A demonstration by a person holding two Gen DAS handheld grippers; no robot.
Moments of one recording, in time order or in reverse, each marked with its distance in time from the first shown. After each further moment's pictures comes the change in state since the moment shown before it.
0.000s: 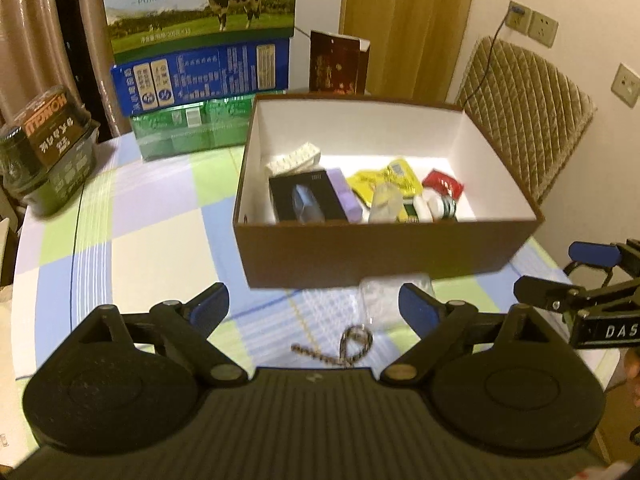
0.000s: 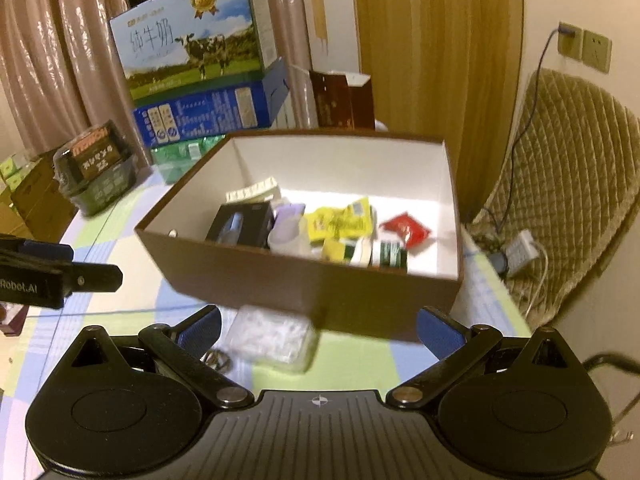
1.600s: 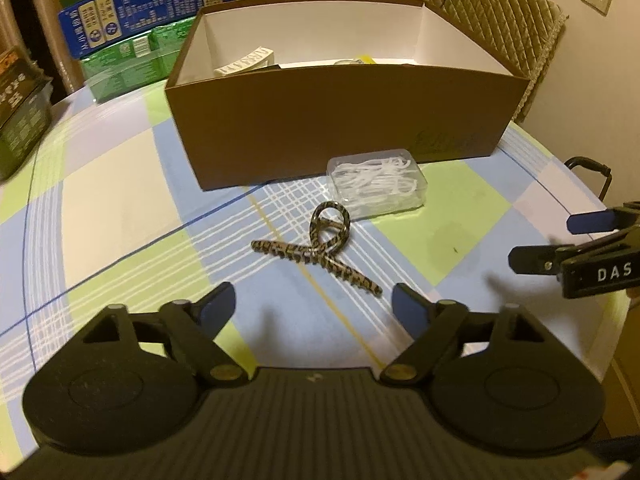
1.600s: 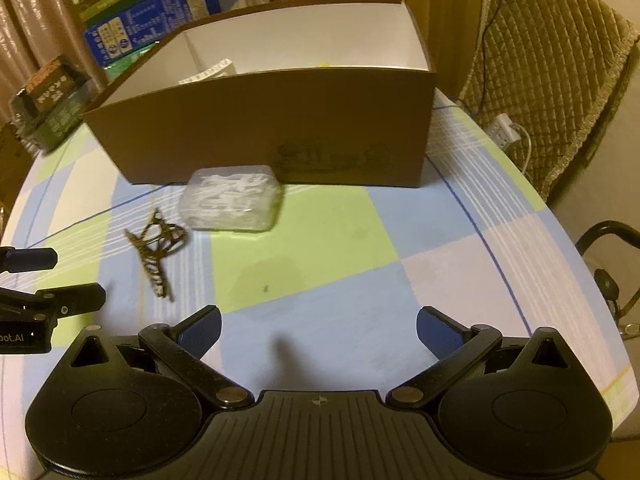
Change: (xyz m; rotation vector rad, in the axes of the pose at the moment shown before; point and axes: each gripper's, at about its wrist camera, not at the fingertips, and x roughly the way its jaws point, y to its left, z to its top) left arm 0.051 -0.022 -0.083 0.130 0.118 -0.054; right arm 0.032 -0.019 -0.080 0.113 0.226 -0.084
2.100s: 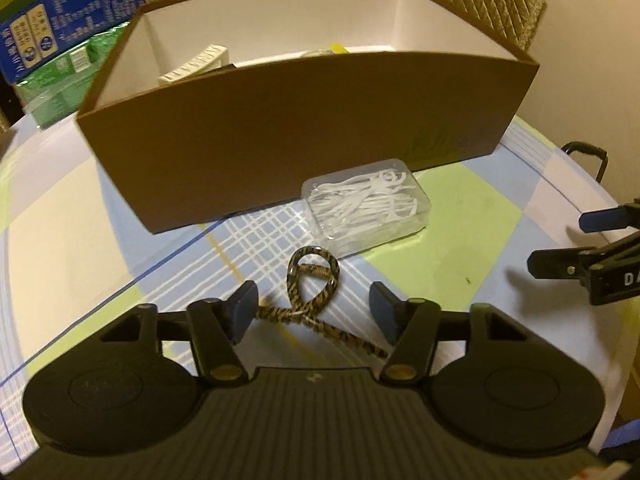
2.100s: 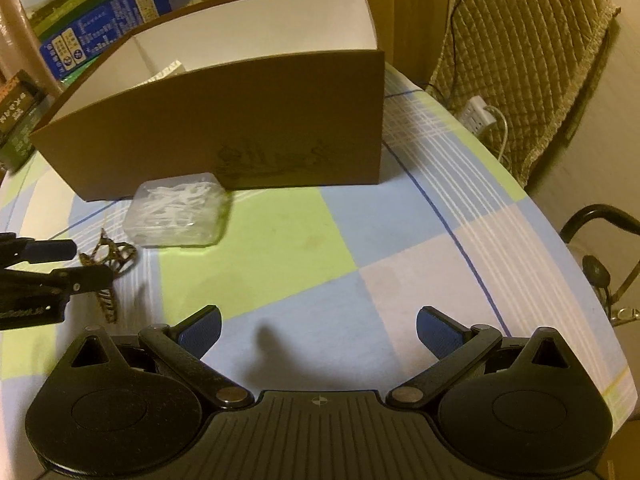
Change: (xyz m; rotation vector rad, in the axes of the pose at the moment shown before) left arm 0.062 -0.002 0.030 0.098 0.018 -0.072; right arm 0.021 -0.027 0.010 0.068 0.020 -0.055
